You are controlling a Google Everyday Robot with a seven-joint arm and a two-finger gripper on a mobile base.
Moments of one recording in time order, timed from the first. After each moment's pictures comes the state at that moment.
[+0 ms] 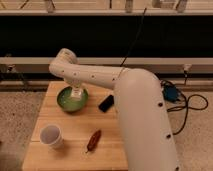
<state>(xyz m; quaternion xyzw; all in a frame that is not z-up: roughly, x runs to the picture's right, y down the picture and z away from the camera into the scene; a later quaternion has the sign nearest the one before) -0.147 -0.013 0.856 -0.17 -0.09 -0.65 0.73</state>
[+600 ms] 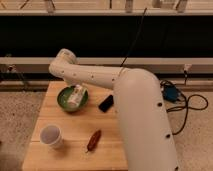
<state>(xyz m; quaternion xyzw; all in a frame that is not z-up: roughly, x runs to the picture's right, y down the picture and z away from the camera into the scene) -0.149 -0.016 0.858 -0.16 -0.08 -0.66 0.73</state>
